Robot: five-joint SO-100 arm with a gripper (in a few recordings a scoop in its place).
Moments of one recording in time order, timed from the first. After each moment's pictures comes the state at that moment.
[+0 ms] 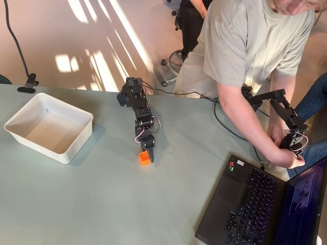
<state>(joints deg) -22.6 58.9 69.5 65.5 -1.7</state>
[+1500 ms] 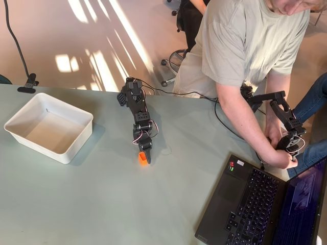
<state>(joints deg) -21.9 55.5 69.4 67.9 -1.7</state>
